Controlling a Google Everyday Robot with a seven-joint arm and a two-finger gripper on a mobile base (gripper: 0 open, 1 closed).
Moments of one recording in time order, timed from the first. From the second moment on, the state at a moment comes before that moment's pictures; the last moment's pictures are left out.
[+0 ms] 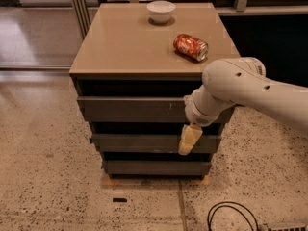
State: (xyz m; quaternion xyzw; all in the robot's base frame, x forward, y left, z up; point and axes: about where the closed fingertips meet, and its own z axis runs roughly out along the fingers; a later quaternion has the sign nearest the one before) arm 0.552 -0.104 0.712 -0.64 0.74 0.02 0.20
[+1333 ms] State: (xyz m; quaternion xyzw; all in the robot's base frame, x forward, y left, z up) arm 0.617 -0.103 0.692 -0.66 0.73 0.01 0.21
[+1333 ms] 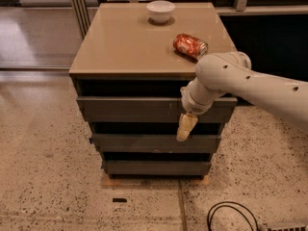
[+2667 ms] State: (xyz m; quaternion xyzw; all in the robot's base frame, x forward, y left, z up) arm 0.634 -0.111 0.673 -0.65 0.73 0.01 0.20
